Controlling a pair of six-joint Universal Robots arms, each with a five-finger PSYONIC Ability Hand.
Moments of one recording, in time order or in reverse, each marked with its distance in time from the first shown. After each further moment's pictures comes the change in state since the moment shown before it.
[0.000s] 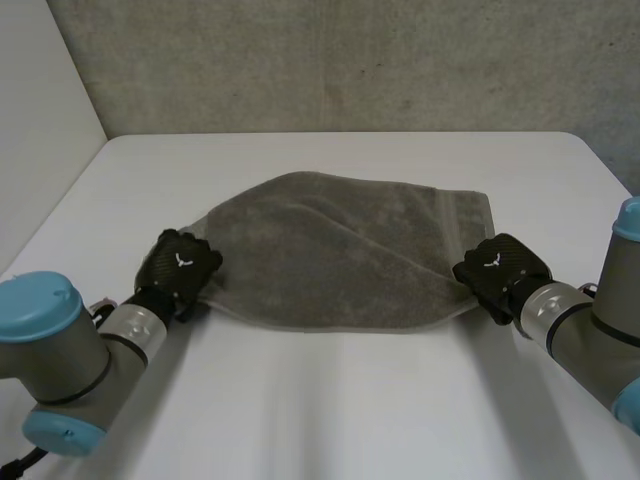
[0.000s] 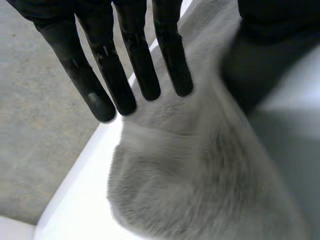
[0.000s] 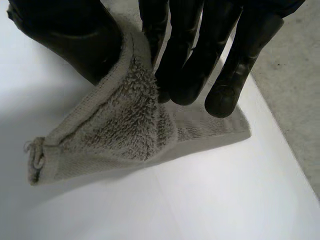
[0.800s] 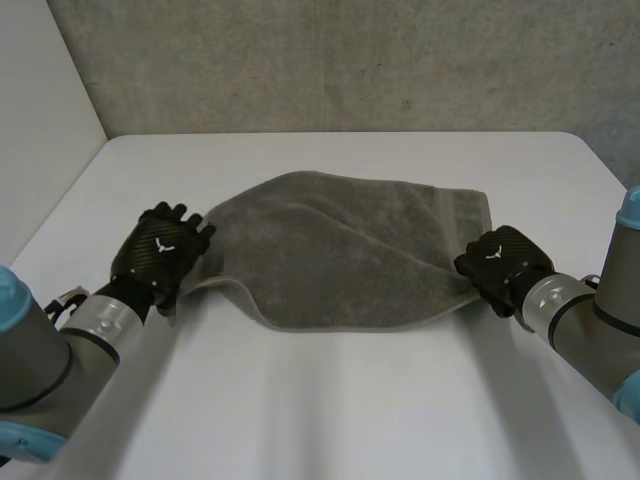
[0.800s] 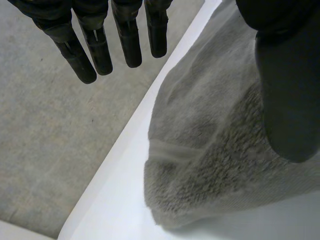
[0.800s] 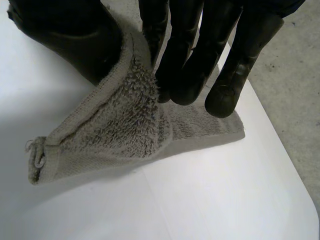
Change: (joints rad) left arm 0.056 0.172 -0.100 -0.012 0.109 -0.016; right arm 0.001 0.002 -0.029 0.029 0.000 -0.001; left_hand -0.849 -0.838 -0.851 -0.844 -0.850; right_hand 0.000 0.000 0.000 0.000 0.000
